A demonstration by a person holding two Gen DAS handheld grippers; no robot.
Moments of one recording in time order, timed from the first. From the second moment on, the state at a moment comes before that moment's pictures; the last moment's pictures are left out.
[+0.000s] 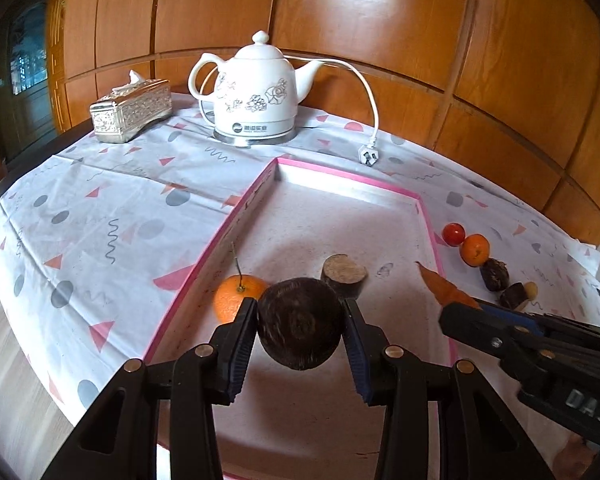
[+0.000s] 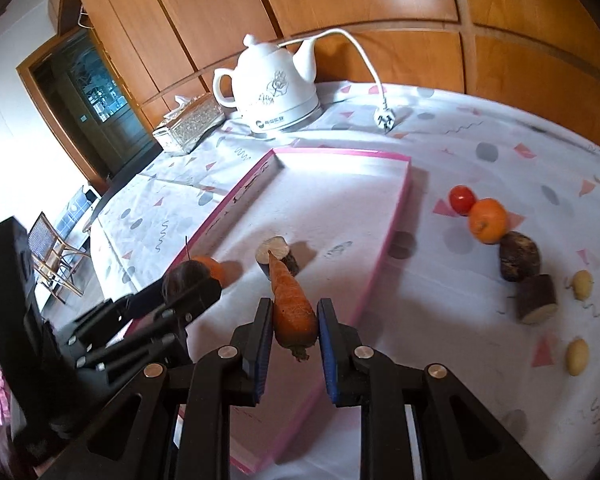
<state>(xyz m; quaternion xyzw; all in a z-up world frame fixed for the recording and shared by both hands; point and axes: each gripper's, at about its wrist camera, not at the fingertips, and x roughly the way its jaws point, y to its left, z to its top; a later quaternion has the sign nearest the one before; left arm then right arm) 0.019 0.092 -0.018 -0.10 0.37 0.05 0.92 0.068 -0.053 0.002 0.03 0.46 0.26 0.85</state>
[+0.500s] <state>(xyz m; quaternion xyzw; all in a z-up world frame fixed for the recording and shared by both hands) 0.016 0.090 -0.013 -0.11 0.36 0.05 0.92 0.062 -0.052 -0.003 0.04 0.45 0.23 0.86</state>
